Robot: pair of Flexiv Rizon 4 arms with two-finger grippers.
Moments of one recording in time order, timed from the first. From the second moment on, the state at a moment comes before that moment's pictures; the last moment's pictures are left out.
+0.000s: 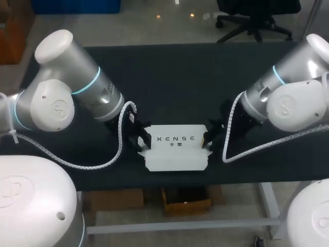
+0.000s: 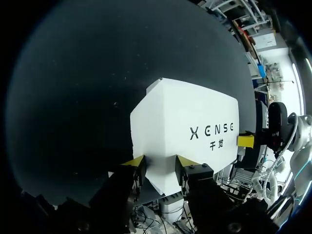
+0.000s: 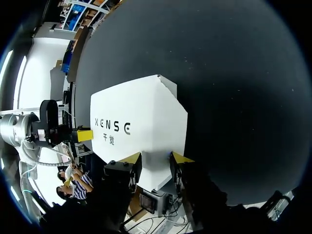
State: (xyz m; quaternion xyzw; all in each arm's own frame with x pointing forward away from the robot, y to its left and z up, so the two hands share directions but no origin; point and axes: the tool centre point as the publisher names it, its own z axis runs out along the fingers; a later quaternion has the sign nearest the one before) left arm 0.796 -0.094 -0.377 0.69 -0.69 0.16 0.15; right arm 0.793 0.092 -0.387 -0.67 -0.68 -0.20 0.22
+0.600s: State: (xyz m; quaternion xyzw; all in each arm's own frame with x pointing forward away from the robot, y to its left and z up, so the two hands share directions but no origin) left arm 0.799 -0.092 -0.378 0.69 -0.69 0.15 0.16; right arm 0.797 0.094 -0.388 -0.67 -0.67 -0.20 0.23
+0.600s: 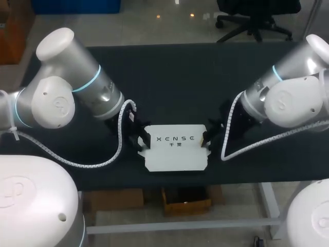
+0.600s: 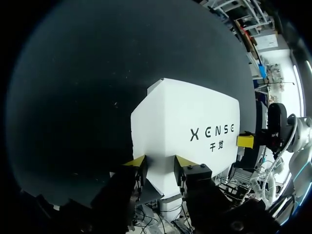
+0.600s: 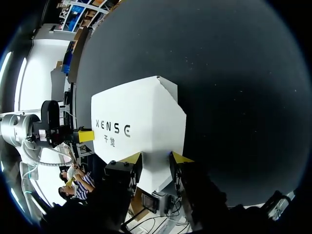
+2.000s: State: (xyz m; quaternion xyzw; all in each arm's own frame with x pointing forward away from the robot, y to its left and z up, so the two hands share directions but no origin) left arm 0.798 -0.091 -0.381 0.69 -0.69 0.16 0.17; right arm 0.801 0.097 -0.392 -0.66 -0.68 -0.23 0.22
